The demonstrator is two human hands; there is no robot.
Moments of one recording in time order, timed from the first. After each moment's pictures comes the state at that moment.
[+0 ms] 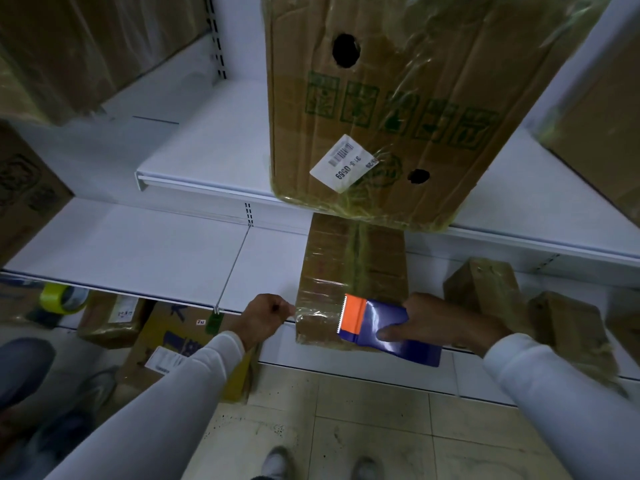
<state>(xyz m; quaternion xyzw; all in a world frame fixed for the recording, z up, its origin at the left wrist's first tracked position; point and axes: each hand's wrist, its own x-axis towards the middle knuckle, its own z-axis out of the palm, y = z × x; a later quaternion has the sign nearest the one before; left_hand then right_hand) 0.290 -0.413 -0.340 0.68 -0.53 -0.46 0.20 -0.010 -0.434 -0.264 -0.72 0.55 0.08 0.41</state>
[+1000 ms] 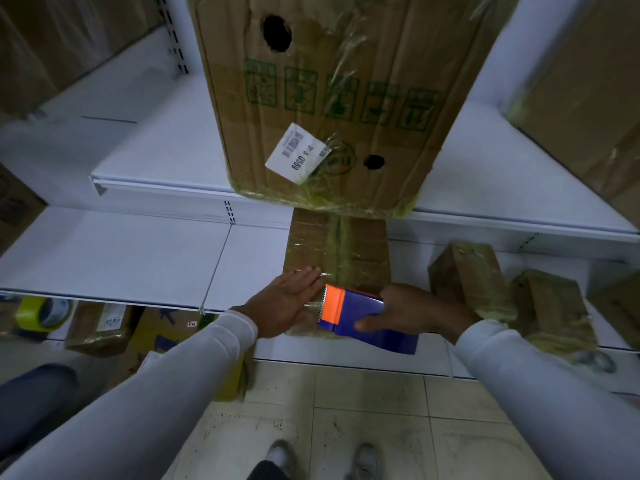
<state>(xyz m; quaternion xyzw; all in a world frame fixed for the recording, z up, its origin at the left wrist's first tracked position) 0.260 -0.439 -0.343 0.40 -0.91 -0.13 0.00 -0.006 -0.430 -0.263 -0.73 0.54 0.10 0.41</state>
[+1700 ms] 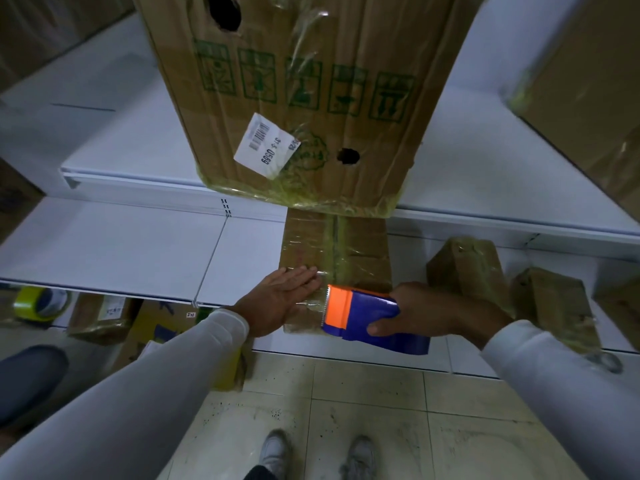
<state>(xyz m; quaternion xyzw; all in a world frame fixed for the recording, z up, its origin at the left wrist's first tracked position) 0.248 -0.439 -0.355 0.42 -0.90 -0.13 0.00 -0.050 -0.436 -0.258 -0.76 0.48 0.11 0.43</state>
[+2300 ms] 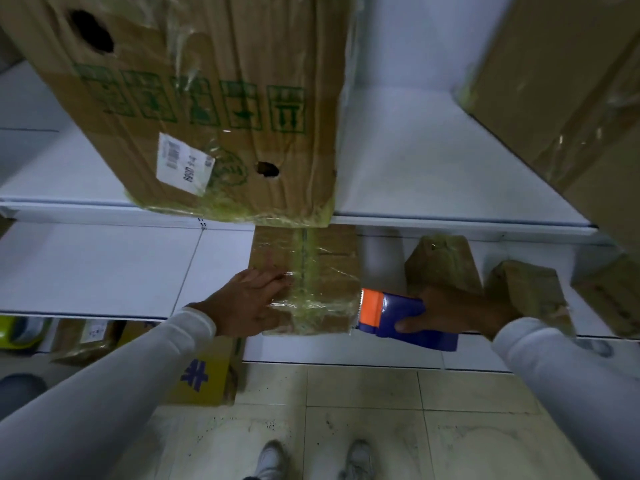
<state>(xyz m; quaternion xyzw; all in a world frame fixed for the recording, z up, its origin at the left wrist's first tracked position) 0.235 -0.456 -0.322 0.42 -0.90 -0.09 -0.04 -0.144 -0.442 -0.284 -0.69 0.59 0.10 0.41</state>
